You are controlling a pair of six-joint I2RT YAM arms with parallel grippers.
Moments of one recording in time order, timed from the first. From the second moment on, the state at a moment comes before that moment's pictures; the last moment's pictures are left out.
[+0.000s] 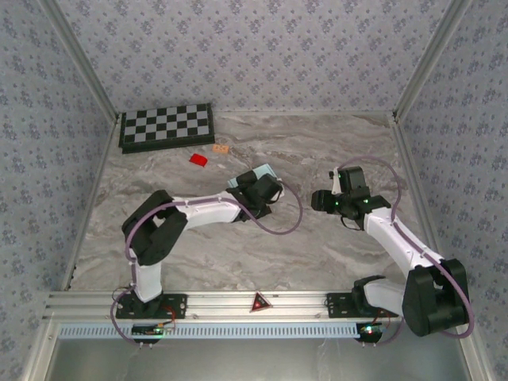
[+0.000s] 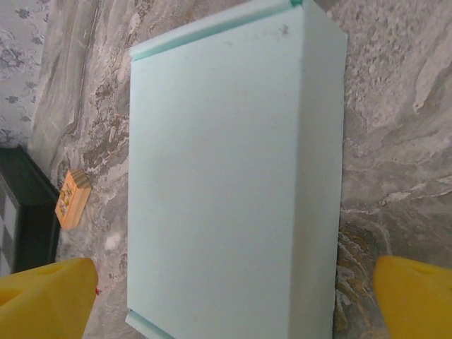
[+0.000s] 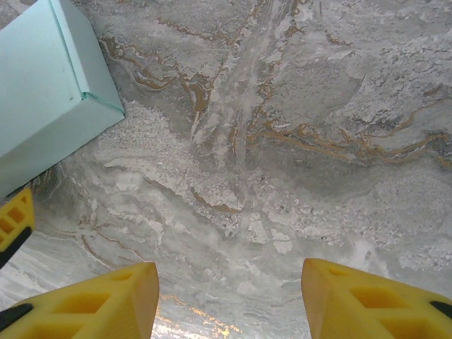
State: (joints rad) left arm -0.92 1.87 1.20 -0.26 -0.53 0.41; right arm 0.24 1.17 0.71 -0.44 -0.14 0.31
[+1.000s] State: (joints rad) left arm -0.33 1.31 0.88 -0.36 -0.32 -0.15; right arm 0.09 1.33 0.75 -0.39 0.20 0.34
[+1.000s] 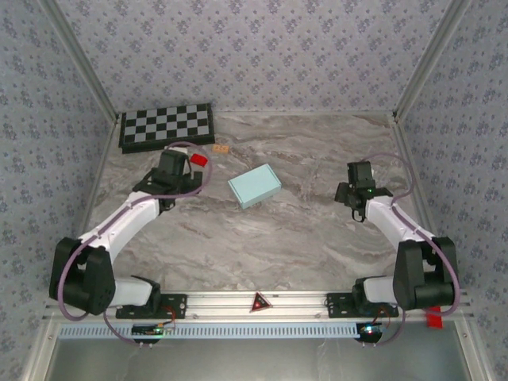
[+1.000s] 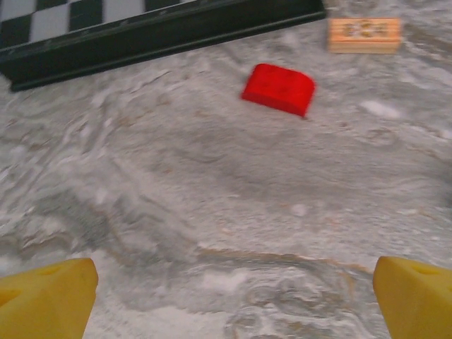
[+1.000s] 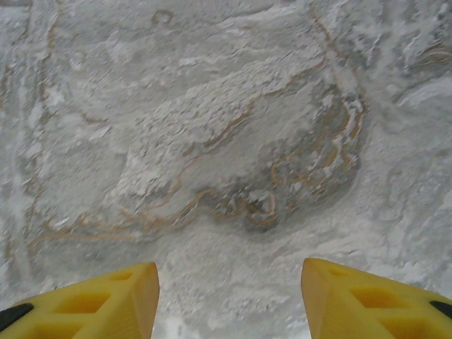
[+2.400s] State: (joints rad) left arm -0.01 1.45 0.40 0.63 0.03 0.04; right arm -0.07 1.43 0.42 0.59 -0.10 0.00
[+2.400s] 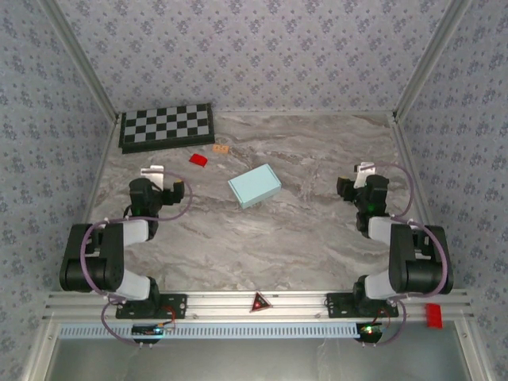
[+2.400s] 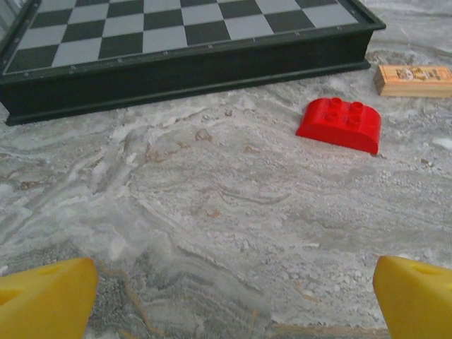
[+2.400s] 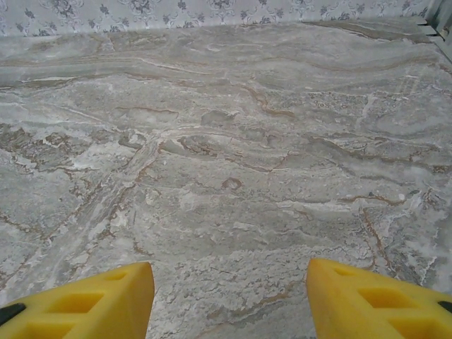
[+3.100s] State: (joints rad) left arm 0.01 1.53 0.39 0.72 -0.04 -0.01; right arm -0.05 1.53 0.38 0.74 -0.05 -0.02
